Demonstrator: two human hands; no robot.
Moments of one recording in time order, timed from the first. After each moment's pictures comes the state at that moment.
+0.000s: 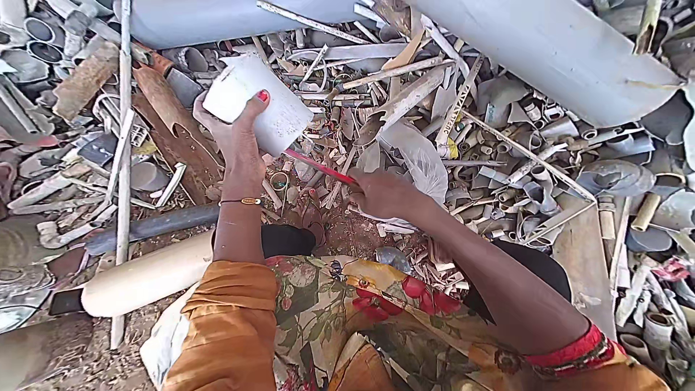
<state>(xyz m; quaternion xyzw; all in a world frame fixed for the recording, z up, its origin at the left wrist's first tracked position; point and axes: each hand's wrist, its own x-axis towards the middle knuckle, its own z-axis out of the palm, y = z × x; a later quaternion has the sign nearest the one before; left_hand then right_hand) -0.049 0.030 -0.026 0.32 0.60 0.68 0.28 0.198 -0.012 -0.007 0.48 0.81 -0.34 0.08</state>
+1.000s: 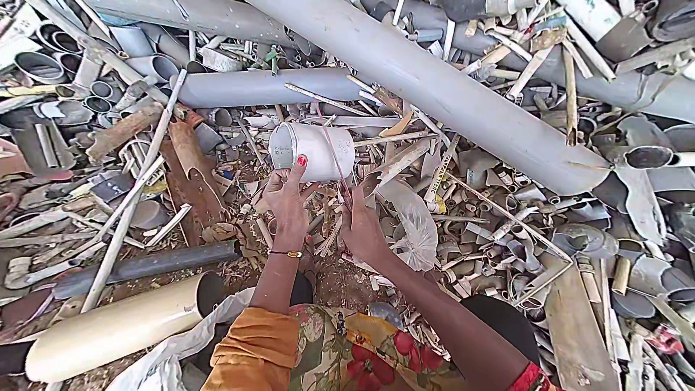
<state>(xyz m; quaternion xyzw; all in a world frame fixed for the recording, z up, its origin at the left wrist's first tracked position) 0.021 0.019 -0.010 0.23 0.49 0.76 0.35 0.160 -0.009 -0.008 0.55 0.72 -0.35 -0.22</state>
